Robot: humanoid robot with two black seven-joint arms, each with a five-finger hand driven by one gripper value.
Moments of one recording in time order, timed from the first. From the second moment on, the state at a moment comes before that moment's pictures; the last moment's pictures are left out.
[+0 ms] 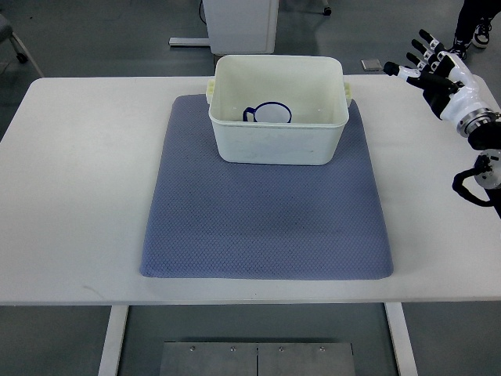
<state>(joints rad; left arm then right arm) -0.04 0.00 -0.10 -0.15 0.08 0.06 -0.04 0.72 -0.32 1.04 0.88 -0.55 0.06 0.12</state>
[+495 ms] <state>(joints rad) -0.04 0.00 -0.10 -0.15 0.08 0.06 -0.04 0.55 -0.14 1.32 0.96 -0.56 0.08 0.07</state>
